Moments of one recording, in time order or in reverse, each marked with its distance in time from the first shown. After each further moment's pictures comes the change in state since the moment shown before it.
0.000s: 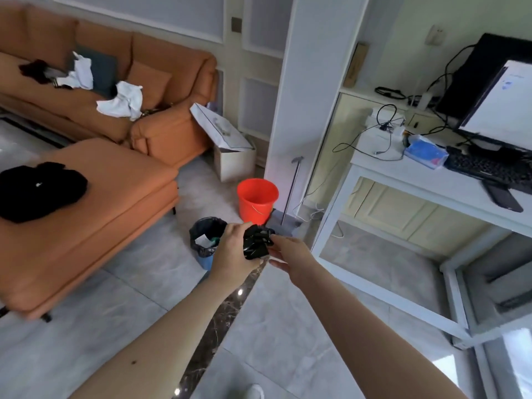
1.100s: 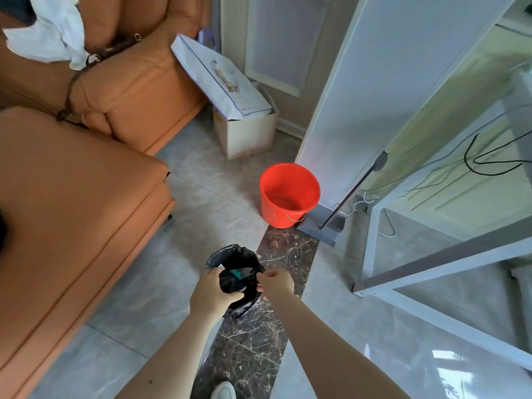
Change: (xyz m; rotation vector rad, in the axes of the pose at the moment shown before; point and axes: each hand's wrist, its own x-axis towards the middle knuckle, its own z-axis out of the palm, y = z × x) left_hand 0.408 -0.395 0.056 0.114 -0.466 -0.603; right_hand 0.545 0.017 0.231 -0.478 0.239 0.349
